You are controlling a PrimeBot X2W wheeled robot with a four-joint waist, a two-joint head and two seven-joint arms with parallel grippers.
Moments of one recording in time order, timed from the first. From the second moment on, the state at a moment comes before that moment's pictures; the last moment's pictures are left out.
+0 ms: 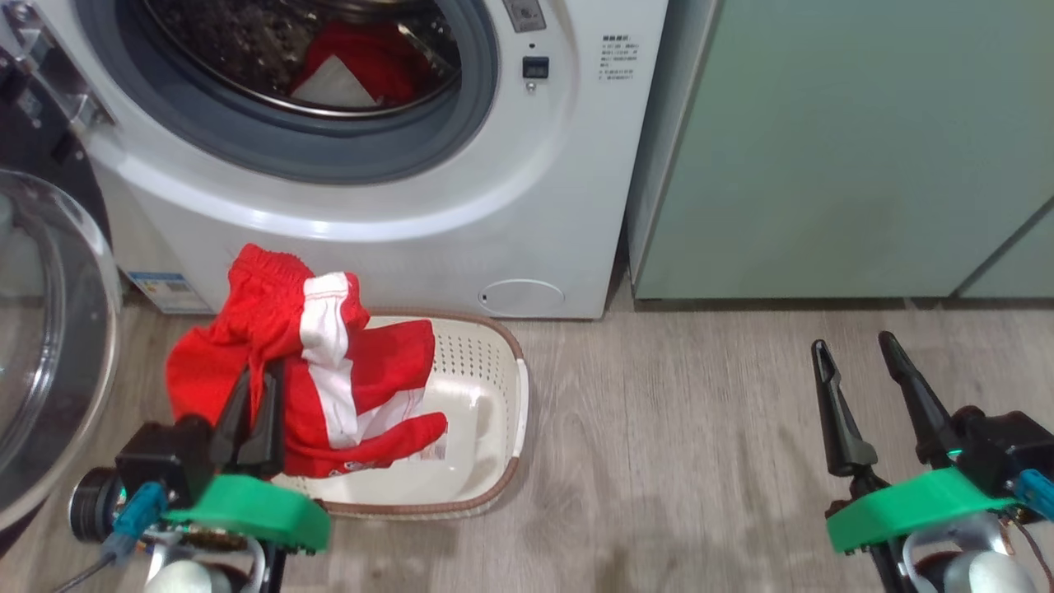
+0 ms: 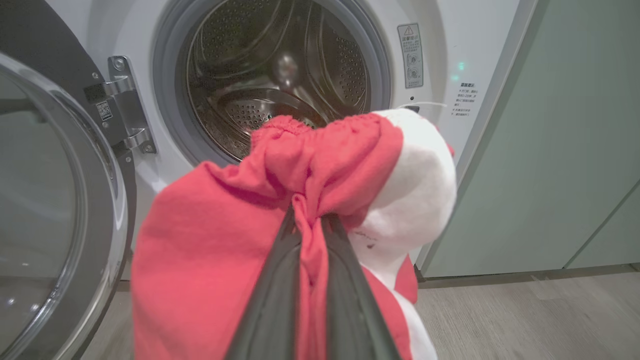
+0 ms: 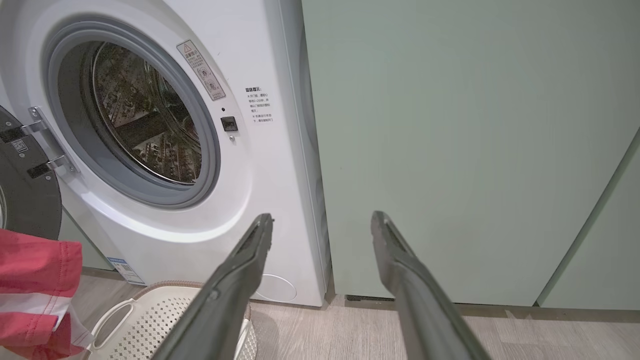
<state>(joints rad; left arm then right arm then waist) 0.00 0.35 -0.33 -0.11 -0.44 0.28 -0.21 0.09 -0.04 -0.06 -0.06 0.19 0.13 -0.11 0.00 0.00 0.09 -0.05</state>
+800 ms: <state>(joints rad) -0.75 0.45 -0.23 0.37 -0.59 0.07 0.00 -0.12 -0.04 0.03 -0.04 0.27 0.13 -0.23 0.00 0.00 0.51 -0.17</state>
